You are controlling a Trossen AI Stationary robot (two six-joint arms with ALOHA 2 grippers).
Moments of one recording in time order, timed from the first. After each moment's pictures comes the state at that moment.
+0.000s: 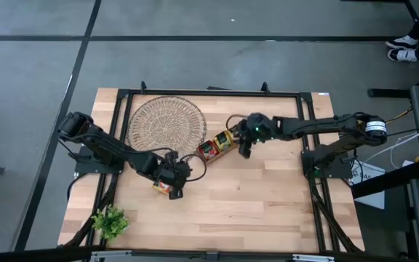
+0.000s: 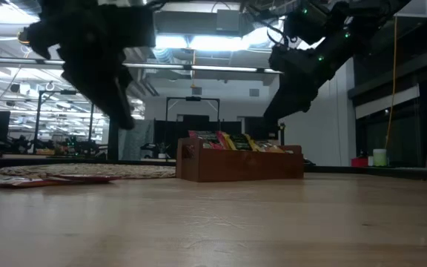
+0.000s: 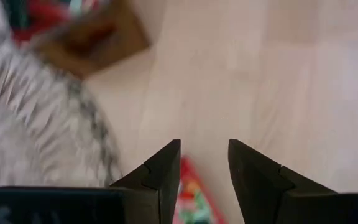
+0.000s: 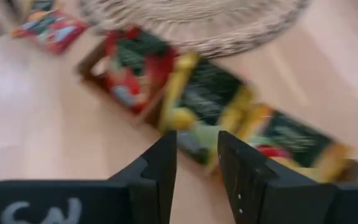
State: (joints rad) left arm -0.36 1.54 0.92 -0.49 -0.31 -0.47; right arm -0.21 1.39 0.77 -0.13 -0.02 0.15
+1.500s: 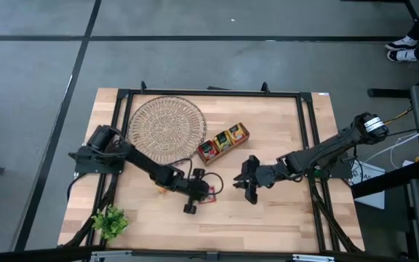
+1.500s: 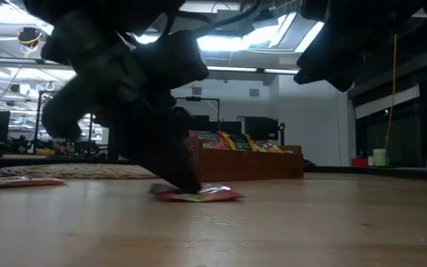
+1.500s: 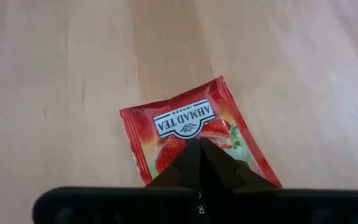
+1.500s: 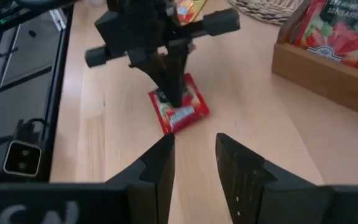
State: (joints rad) left arm -0.35 1.93 0.93 0.11 -0.15 -0.14; right arm 0.40 1.39 0.77 -0.05 0.23 0.61
